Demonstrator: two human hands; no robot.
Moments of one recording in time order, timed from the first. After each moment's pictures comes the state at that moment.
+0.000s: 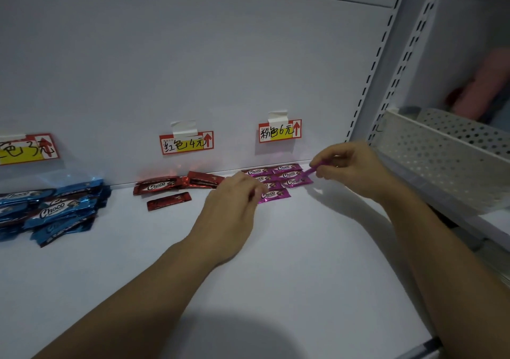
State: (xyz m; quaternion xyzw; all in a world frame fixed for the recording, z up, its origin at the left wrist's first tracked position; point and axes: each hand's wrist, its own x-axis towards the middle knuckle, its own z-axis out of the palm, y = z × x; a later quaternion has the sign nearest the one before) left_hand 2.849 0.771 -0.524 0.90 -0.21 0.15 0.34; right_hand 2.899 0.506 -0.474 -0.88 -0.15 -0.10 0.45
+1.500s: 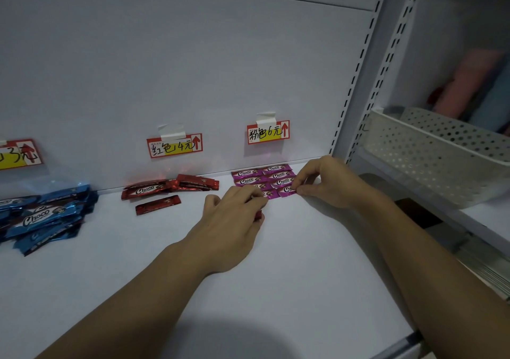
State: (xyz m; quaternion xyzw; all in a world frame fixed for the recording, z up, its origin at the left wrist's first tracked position) left_hand 2.847 0.764 -0.533 0.93 -0.30 0.09 0.18; right_hand 2.906 0.511 -0.494 -0.95 -0.15 -0.06 0.26
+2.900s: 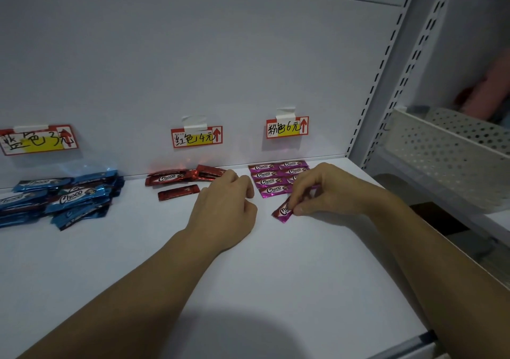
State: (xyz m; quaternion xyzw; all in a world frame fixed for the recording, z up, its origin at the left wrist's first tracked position) left_hand 2.848 0.778 -0.524 0.96 -0.12 0.12 0.22; right_hand 2.878 0.544 -0.481 -0.90 -0.28 0.09 0.31
